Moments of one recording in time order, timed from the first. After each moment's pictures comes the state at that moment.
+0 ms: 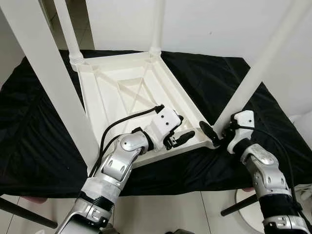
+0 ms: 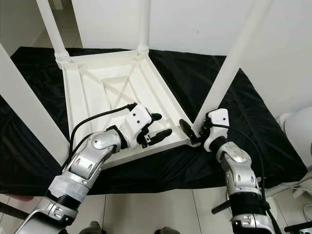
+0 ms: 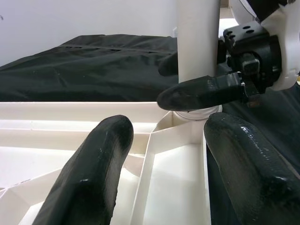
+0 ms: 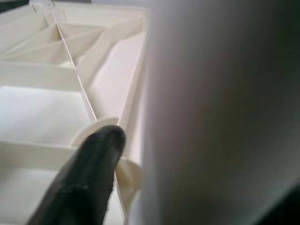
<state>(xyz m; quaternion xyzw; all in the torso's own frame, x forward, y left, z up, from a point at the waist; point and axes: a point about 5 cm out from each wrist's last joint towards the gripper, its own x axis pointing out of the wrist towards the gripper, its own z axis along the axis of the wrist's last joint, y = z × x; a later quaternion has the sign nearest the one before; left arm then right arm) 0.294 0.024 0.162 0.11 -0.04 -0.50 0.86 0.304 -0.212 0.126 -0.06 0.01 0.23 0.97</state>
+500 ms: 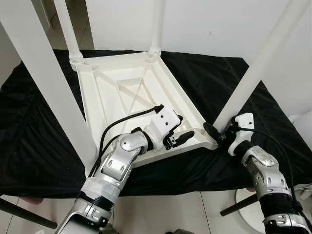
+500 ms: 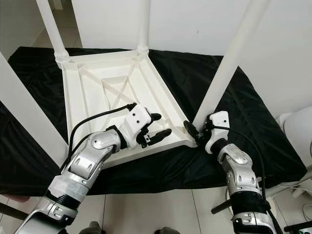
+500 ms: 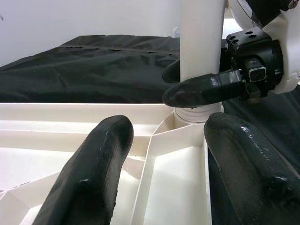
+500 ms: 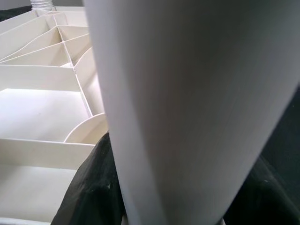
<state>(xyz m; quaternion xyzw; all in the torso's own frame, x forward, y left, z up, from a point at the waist) 0.294 0.024 0.162 0.12 -0.04 -0.50 0.86 0.304 -0.218 0.120 -0.04 0.01 0.21 0.98</state>
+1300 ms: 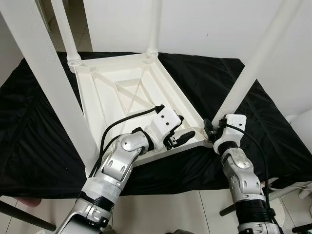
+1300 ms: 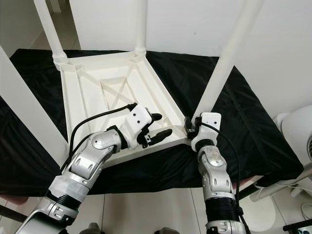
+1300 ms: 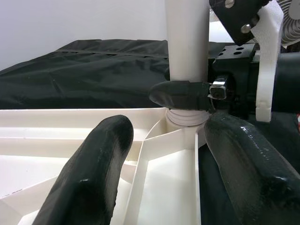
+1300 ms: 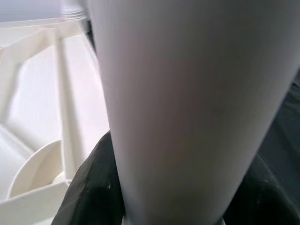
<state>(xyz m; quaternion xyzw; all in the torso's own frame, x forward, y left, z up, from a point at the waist) 0.294 0.023 0.162 0.11 -0.05 -0.50 0.86 0.301 -0.178 0.115 0.01 0.02 -0.04 1.00</state>
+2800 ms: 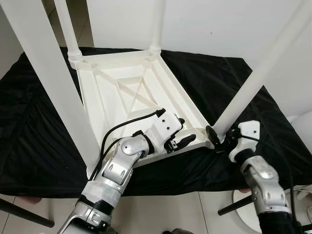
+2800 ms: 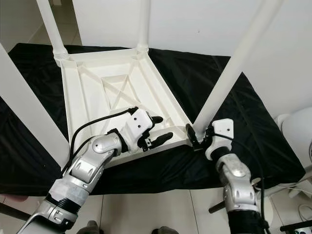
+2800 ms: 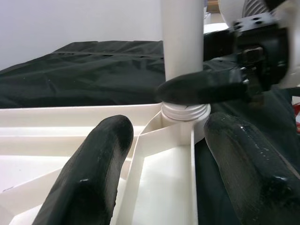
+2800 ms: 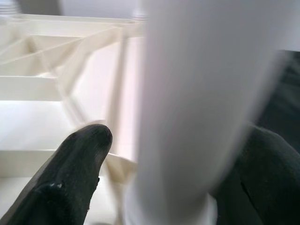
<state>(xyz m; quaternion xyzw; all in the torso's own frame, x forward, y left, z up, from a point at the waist) 0.287 0.019 0.157 0.12 -0.06 -0.51 0.85 0.287 -0.209 0.128 -0.04 -0.02 0.17 0.98</state>
